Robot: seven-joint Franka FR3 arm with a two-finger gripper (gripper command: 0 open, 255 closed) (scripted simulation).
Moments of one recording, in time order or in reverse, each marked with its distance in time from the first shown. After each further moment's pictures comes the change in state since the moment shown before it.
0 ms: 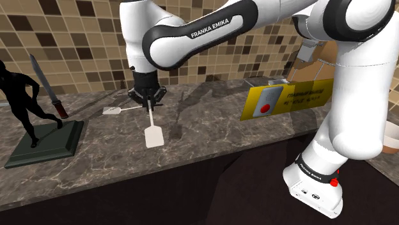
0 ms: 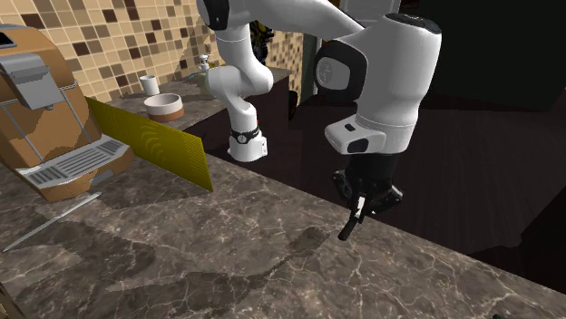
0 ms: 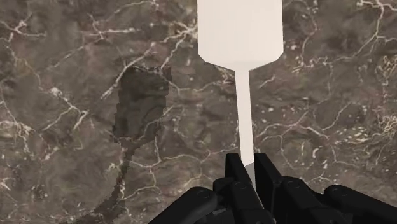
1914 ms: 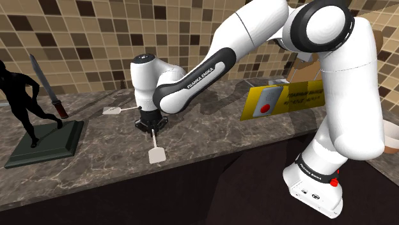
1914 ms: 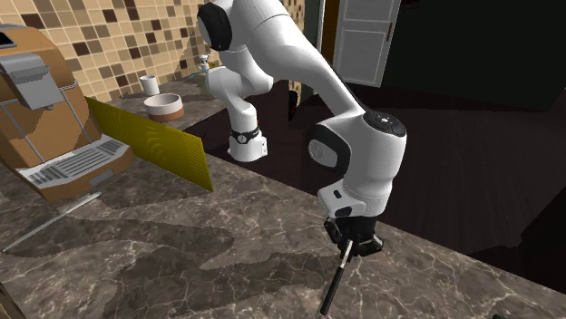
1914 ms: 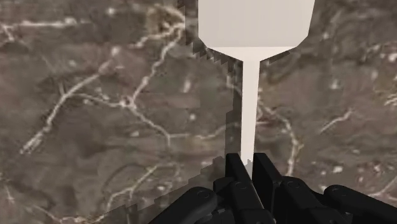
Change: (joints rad) arm 0.038 0.175 -0.065 -0.118 -0.114 0.274 0.084
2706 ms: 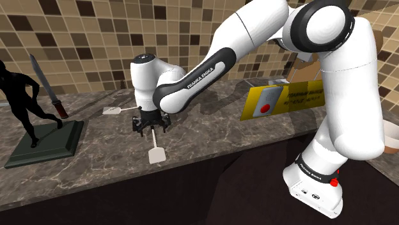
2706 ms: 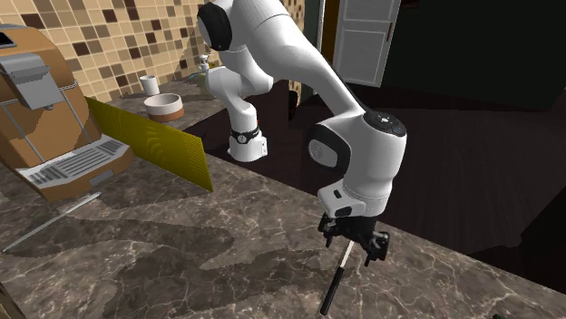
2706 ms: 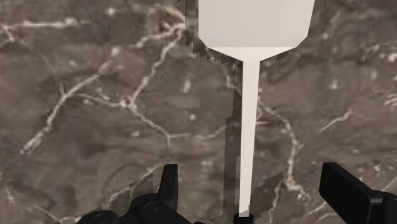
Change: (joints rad) arm 0.000 0.000 0.000 0.000 0.000 0.000 0.000
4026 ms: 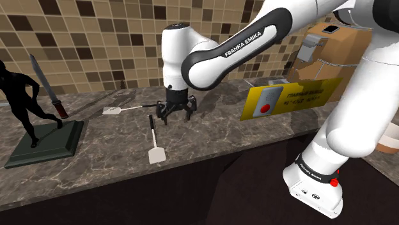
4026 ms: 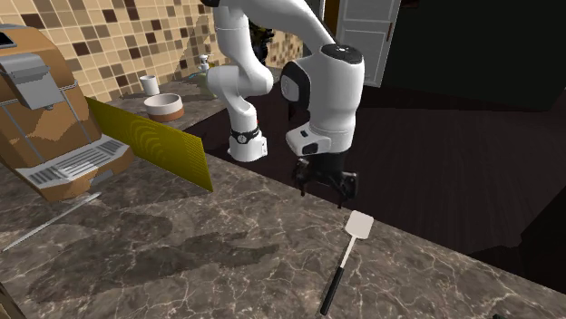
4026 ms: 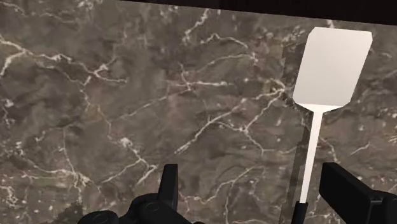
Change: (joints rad) arm -0.176 -0.429 0.113 -0.350 0.282 -0.054 -0.282
